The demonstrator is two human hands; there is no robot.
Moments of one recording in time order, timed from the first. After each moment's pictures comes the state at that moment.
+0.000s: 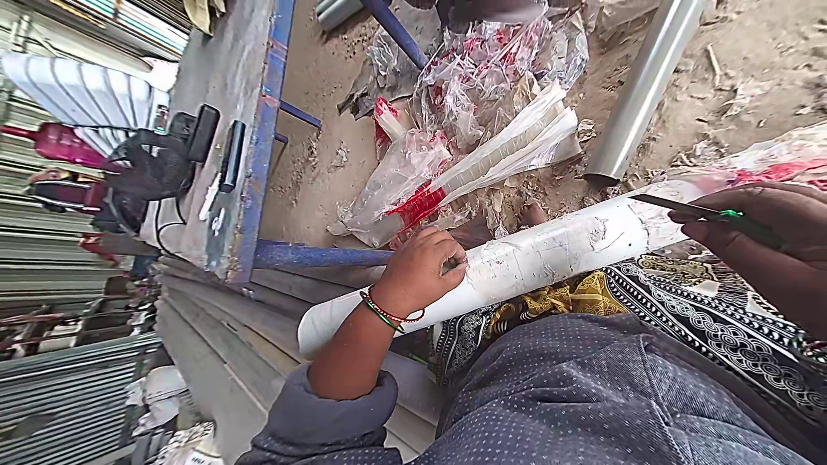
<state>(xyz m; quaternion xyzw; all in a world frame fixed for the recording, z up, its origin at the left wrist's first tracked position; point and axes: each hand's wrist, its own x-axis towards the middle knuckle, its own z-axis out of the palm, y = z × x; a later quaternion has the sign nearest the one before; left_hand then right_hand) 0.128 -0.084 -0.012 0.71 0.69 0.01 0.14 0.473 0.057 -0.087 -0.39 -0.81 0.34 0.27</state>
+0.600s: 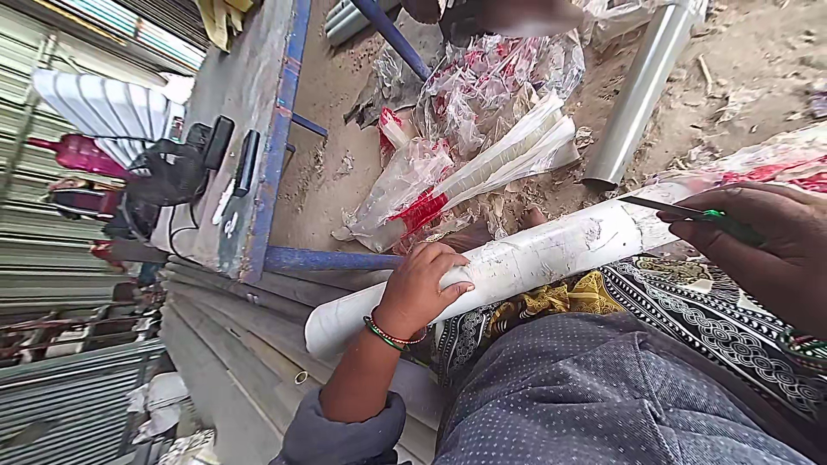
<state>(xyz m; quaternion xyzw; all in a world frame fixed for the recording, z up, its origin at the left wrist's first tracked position) 0.136 -0.112 -0.017 0.68 0.72 0.03 0.09 0.472 0.055 -0.083 -0.36 -0.82 0.32 0.30</state>
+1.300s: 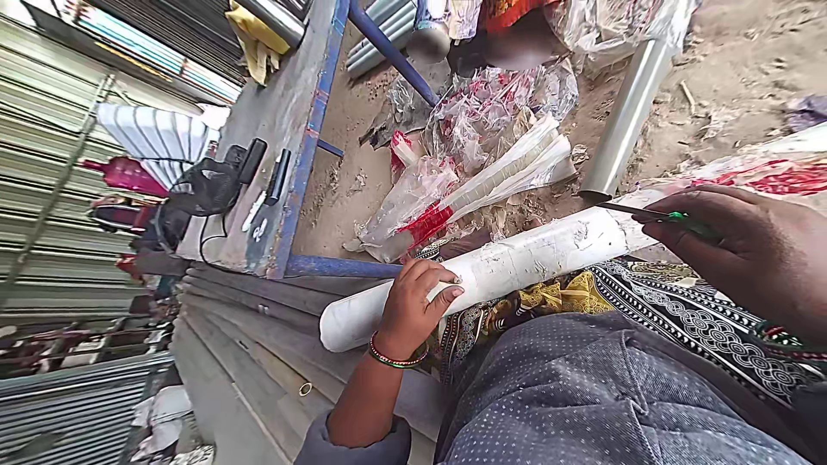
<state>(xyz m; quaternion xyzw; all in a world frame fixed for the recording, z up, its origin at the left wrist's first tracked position) 0.152 -0.145 -0.010 0.69 0.70 0.17 0.03 0.479 0.047 -0.071 -0.35 -0.83 0.28 0.32</state>
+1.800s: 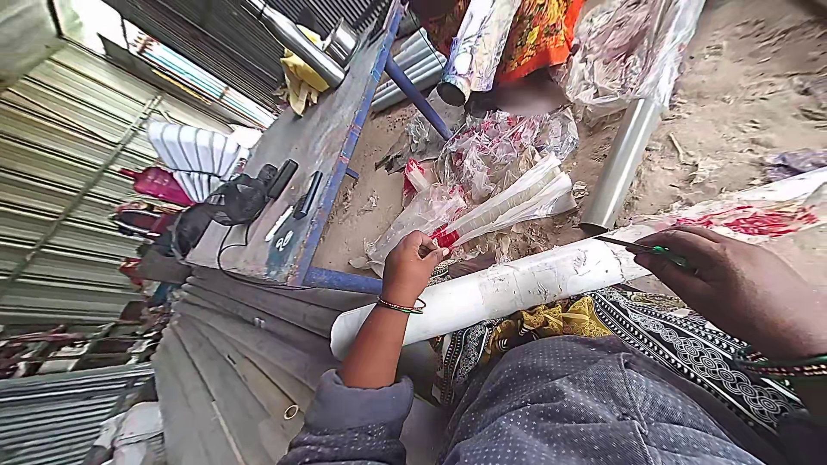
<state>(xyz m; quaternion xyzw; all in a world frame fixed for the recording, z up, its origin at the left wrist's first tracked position) 0.135 -0.084 0.021 0.48 0.86 0.14 0.00 0.480 0.049 -0.073 -0.34 -0.84 0.28 0.32</state>
